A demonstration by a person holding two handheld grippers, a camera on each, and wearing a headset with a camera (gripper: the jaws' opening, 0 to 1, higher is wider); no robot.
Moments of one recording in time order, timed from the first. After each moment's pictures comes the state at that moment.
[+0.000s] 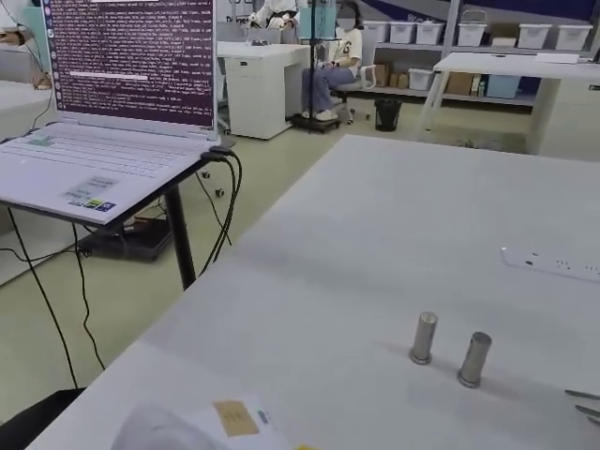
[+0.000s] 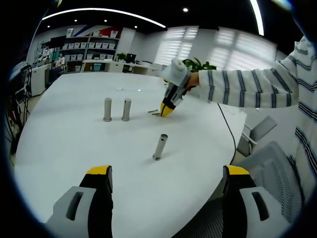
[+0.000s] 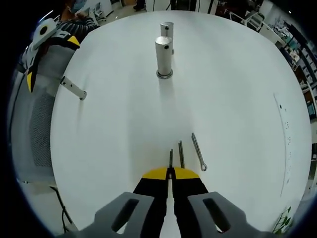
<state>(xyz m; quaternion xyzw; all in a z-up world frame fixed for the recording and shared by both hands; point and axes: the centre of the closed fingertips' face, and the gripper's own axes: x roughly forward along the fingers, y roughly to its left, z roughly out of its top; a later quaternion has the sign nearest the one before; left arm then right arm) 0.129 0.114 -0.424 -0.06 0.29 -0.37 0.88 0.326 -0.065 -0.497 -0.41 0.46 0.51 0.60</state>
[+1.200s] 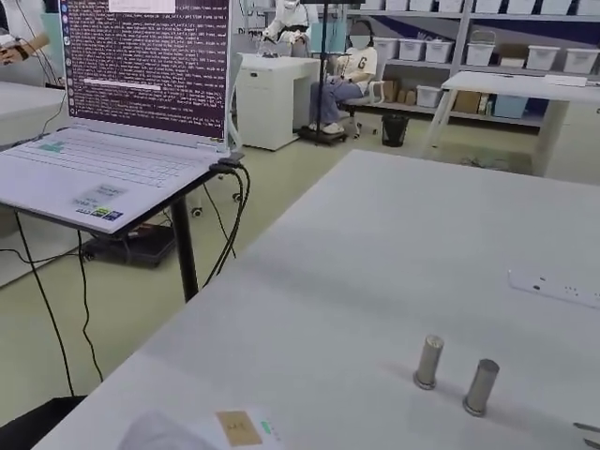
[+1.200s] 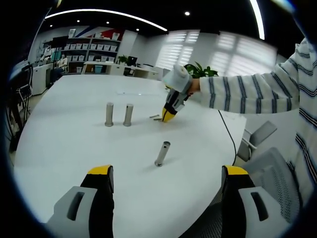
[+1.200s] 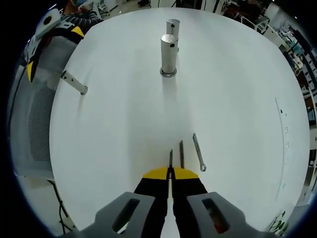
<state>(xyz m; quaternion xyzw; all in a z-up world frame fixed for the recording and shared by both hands) 0.139 0.116 -0.416 -0.07 0.27 -0.37 0.89 0.330 -0.066 -0.498 -0.43 0.46 0.51 0.58</state>
